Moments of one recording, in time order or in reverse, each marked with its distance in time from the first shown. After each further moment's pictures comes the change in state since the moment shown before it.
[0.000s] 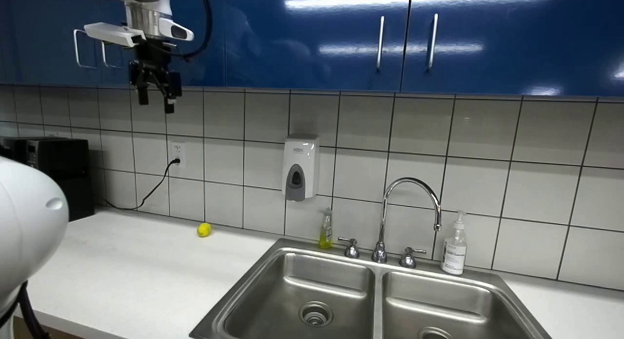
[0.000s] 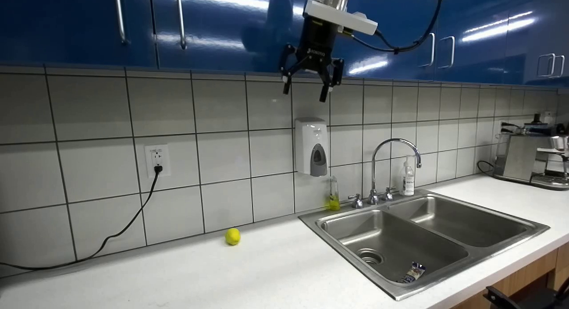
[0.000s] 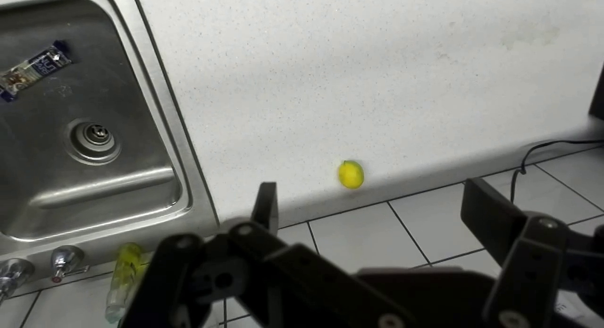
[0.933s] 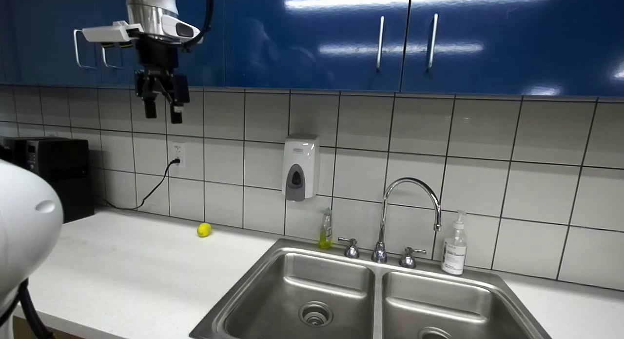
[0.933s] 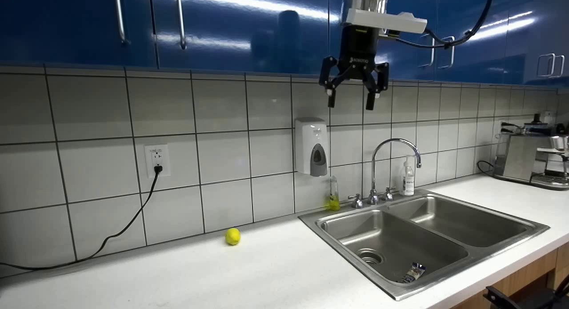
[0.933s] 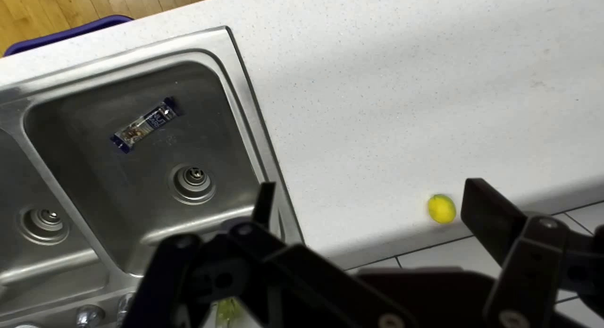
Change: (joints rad) arm -0.058 -0.183 -0.045 -0.179 -0.067 -0.121 0.005
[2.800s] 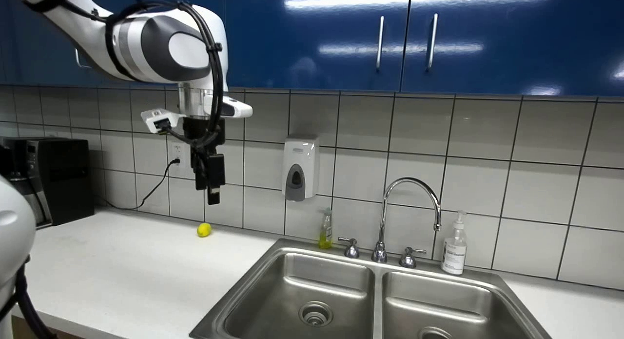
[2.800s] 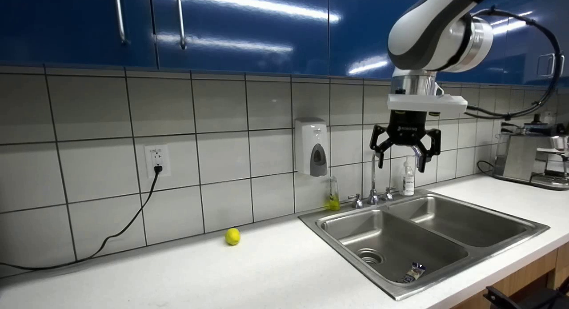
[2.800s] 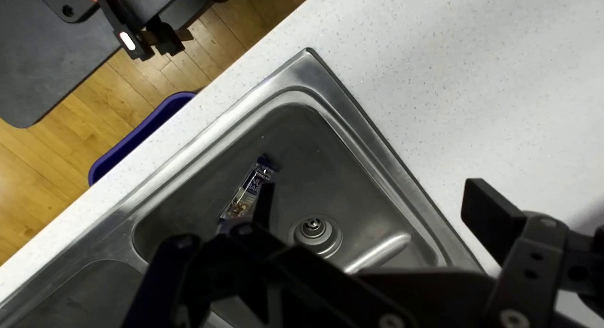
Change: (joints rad) arm -0.200 -0.035 -0.087 -0.405 -0.011 0.311 0.104
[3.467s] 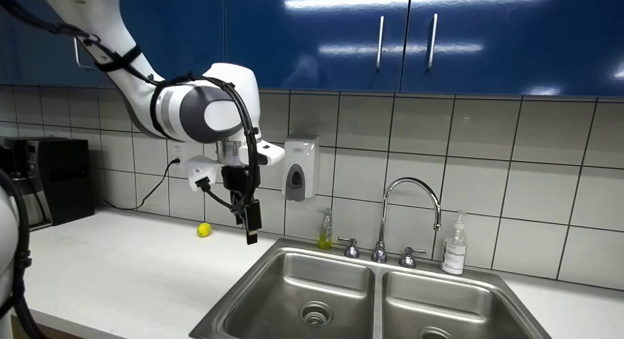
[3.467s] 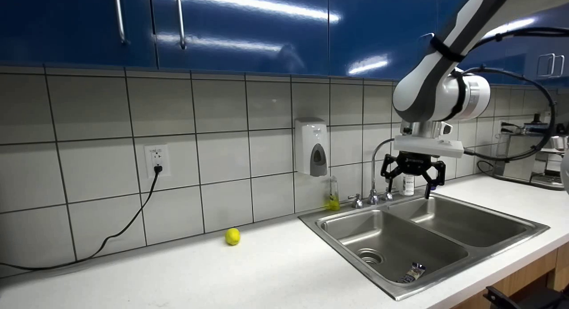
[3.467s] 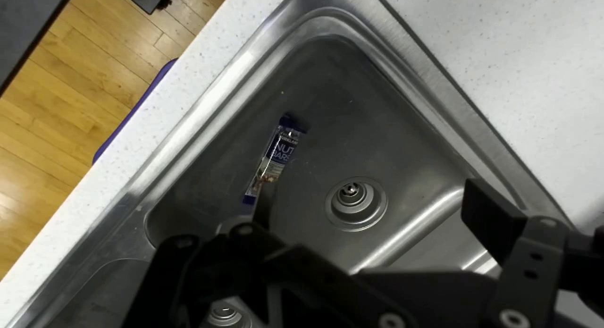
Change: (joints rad) arm -0.100 0.278 -0.057 -0.059 -0.052 0.406 0.000
